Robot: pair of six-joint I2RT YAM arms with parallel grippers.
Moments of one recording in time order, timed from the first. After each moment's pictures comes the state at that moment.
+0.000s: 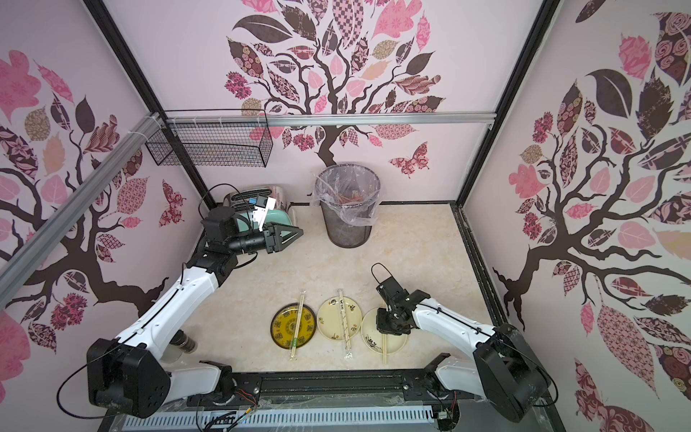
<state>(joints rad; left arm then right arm) -0.23 1.30 1.07 0.01 0.93 -0.43 0.58 1.22 0.57 -0.66 -0.14 0.69</state>
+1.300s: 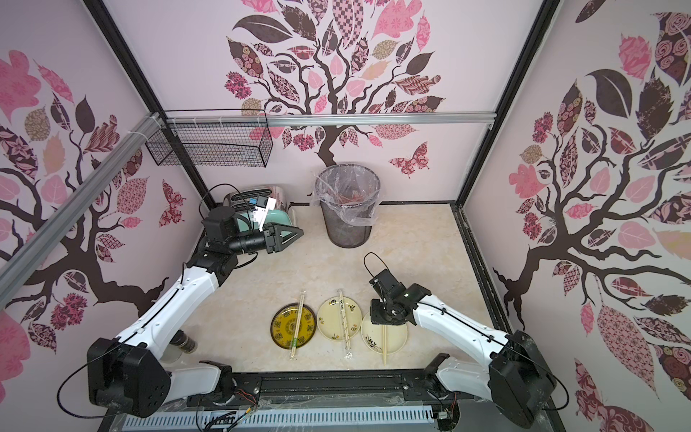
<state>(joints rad) -0.23 1.30 1.07 0.01 0.94 -0.44 0.69 1.18 0.72 -0.72 -0.07 0.70</state>
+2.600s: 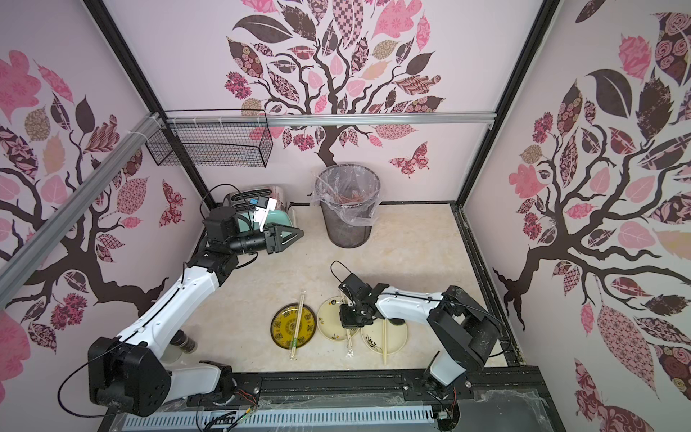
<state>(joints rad) -0.23 1.31 1.07 0.00 0.94 -0.43 0.83 1.57 0.79 -0.39 -0.24 0.72</state>
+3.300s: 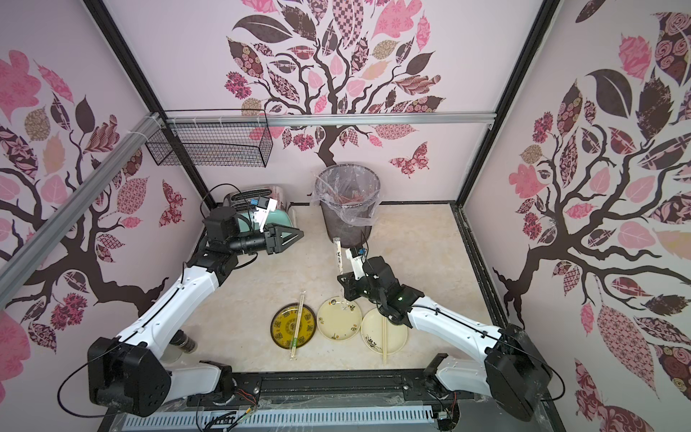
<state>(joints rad) -0.23 1.30 1.07 -0.02 0.94 -0.39 0.74 1.22 0.67 0.16 -0.17 0.39</state>
